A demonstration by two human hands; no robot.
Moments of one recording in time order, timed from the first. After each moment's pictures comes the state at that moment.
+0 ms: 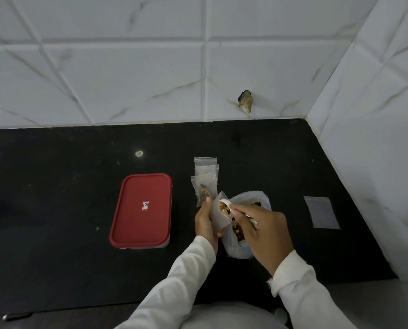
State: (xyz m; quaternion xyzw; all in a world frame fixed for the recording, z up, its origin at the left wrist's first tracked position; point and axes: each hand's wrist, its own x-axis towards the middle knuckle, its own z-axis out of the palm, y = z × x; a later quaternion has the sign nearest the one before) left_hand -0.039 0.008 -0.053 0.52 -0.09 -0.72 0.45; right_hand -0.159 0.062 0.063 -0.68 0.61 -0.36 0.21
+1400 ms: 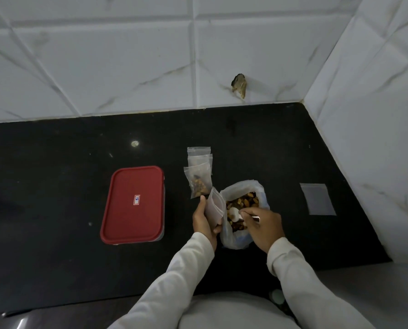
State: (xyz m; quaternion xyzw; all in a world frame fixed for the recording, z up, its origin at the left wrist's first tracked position) left_hand -0.049 0.018 -0.053 0.52 -0.01 -0.74 0.41; right_hand -0.204 0.050 -0.029 -0.57 0.71 -0.23 0.35
